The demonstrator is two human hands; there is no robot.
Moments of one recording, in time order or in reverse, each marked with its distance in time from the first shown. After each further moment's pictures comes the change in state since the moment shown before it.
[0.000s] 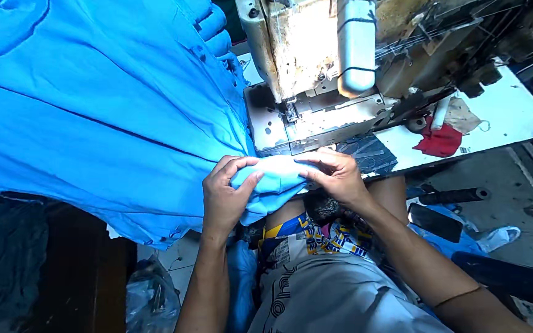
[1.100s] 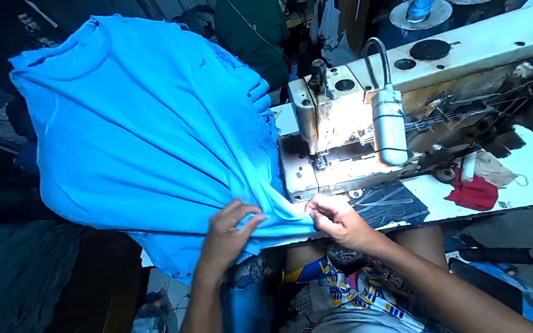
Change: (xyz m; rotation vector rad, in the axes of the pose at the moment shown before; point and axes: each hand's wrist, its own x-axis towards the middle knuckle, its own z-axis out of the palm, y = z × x) left_hand 0.010 -0.038 -0.063 0.149 -0.068 0.166; right_hand 0.033 -0.009 0.033 0.075 -0.352 0.000
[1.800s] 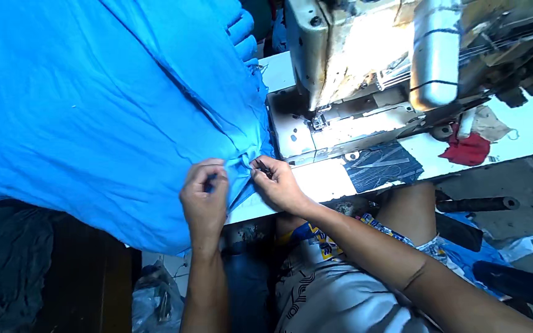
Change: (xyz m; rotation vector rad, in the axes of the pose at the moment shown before) left_hand -0.006 -0.013 0.003 -0.124 0.274 -0.306; right_hand 0.069 0.021 0.108 0.089 0.282 0.147
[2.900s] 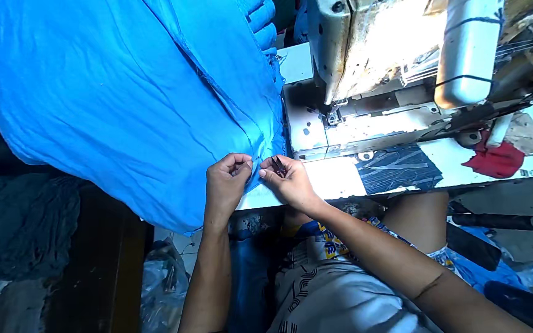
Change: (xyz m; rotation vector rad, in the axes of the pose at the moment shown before) left_hand -0.002 -0.001 0.012 -0.052 -0.163 -0.179; right_hand -0.016 0.008 -0.005 0.010 -0.033 0.130
